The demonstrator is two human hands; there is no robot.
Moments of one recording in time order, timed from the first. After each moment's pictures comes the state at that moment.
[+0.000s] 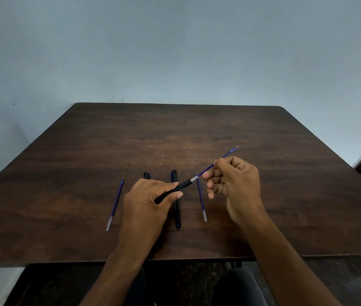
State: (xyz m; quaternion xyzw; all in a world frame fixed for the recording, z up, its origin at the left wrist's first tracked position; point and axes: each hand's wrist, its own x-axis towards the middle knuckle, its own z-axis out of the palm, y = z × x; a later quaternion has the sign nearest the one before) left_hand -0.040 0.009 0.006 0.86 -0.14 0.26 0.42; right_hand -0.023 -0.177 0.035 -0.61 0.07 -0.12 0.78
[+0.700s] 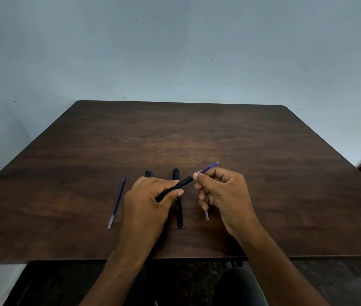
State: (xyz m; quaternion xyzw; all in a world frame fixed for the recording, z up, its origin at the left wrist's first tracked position) left_hand -0.037 0.012 0.004 0.86 -0.14 0.26 0.41; right_hand -0.035 -0.162 0.022 -0.67 0.02 -0.07 0.74
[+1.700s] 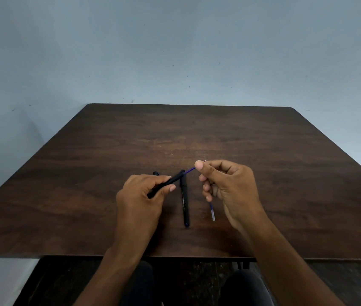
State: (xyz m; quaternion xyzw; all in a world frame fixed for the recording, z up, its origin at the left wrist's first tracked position) left_hand -0.039 0.031 0.012 0.86 -0.10 0.30 0.41; right_hand -0.032 -0.158 0.040 -0.62 0.00 -0.06 0.78
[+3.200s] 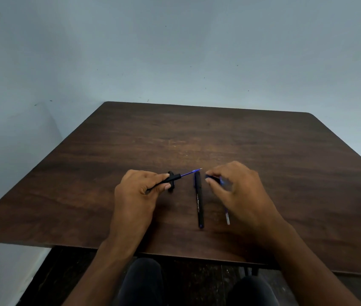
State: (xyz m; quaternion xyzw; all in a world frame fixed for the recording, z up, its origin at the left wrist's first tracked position) left_hand -0.031 0.066 0.016 0.87 -0.10 0.30 0.37; right_hand -0.019 -0.163 0.040 -0.92 -0.21 -0.21 0.27
